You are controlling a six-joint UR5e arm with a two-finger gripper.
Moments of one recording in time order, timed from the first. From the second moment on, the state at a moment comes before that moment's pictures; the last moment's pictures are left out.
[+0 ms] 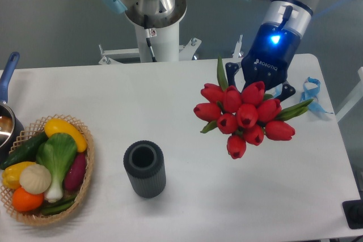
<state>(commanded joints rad) 2.80 -1.78 -1.58 -0.83 0.52 0.98</state>
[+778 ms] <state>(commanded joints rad) 2.76 -1.79 -1.59 -0.82 0.52 0.99</state>
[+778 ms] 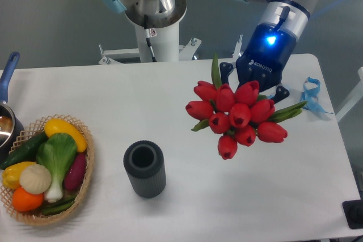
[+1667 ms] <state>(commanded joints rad) 2.63 -1.83 -1.71 -0.77 0.09 1.17</state>
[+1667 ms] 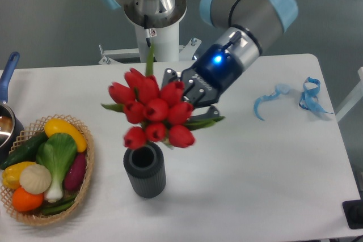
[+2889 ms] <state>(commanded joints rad) 2.61 -1.89 -1.77 -0.77 0.07 1.27</state>
